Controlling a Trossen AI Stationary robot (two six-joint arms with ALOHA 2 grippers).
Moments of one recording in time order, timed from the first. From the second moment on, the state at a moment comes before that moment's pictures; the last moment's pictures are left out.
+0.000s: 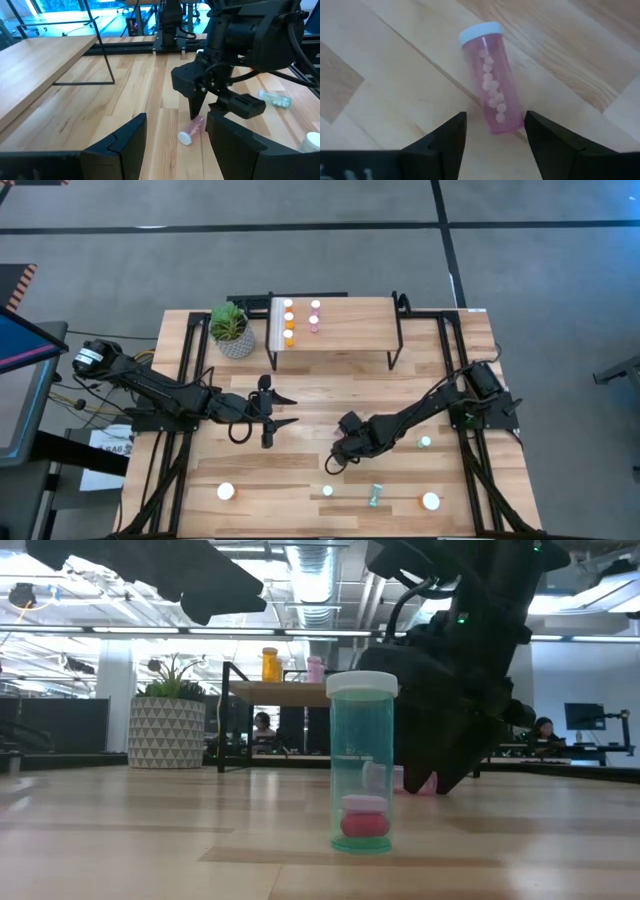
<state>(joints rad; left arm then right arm) -0.30 1.19 0.56 0.33 -0.40 -0.06 0.35 1.95 1.20 -0.57 0.27 1.24</state>
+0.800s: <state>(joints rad) -0.30 1.19 0.56 0.37 -0.38 -0.06 0.37 1.90 1.20 -0.47 0.41 1.08</state>
